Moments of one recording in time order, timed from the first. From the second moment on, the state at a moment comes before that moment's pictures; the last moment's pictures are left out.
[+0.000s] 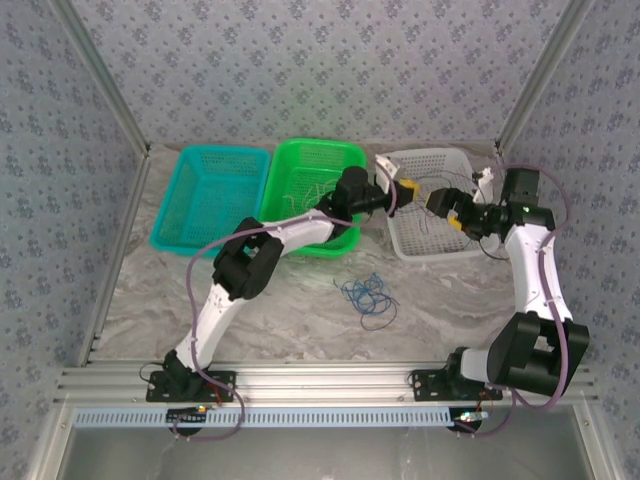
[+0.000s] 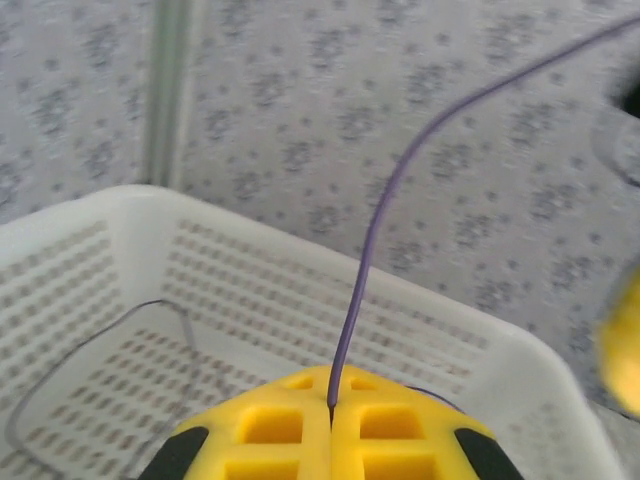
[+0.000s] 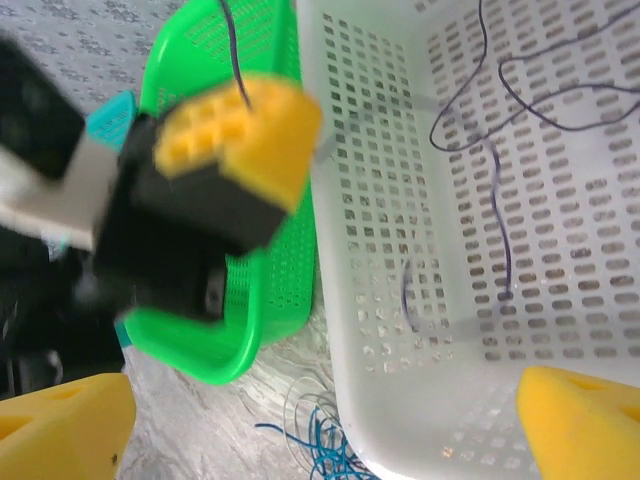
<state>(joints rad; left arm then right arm) -0.80 2.41 1.88 0.50 0.46 -0.31 -0.24 1.30 1.13 -0.78 -0.74 0.24</state>
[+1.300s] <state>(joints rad) -0.72 2.79 2.64 -0.22 0.33 -0.51 -0.53 1.17 1.15 -0.72 -1.07 0.43</state>
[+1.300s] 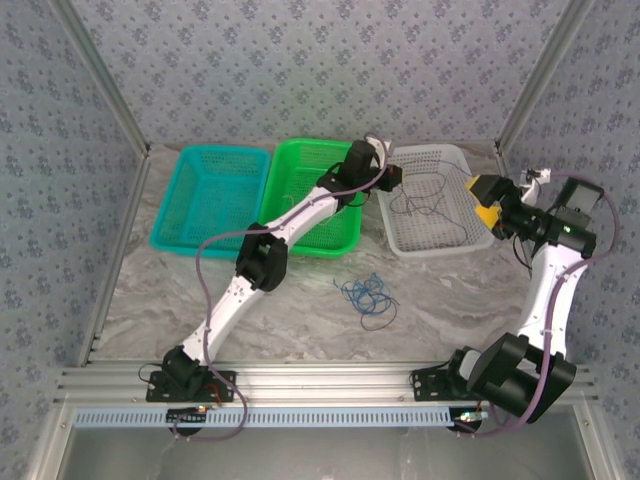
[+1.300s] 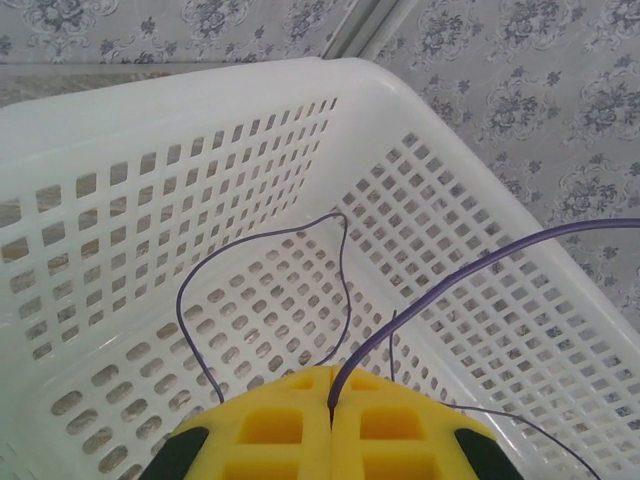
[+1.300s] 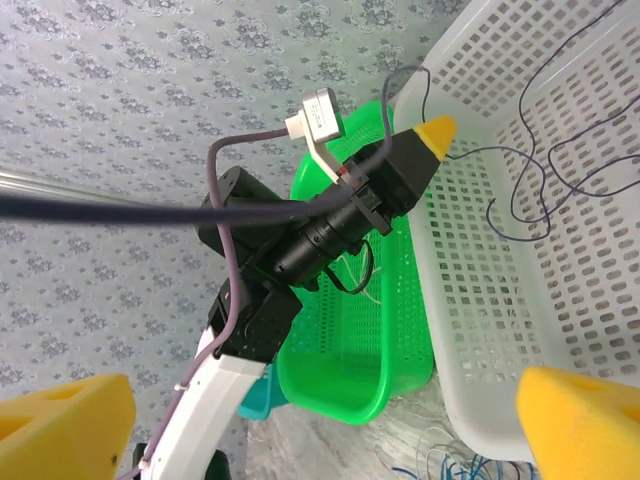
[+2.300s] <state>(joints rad) -0.73 2.80 2.75 -0.38 0.27 -0.46 -0.48 1.08 1.23 -0.71 -0.87 0.47</state>
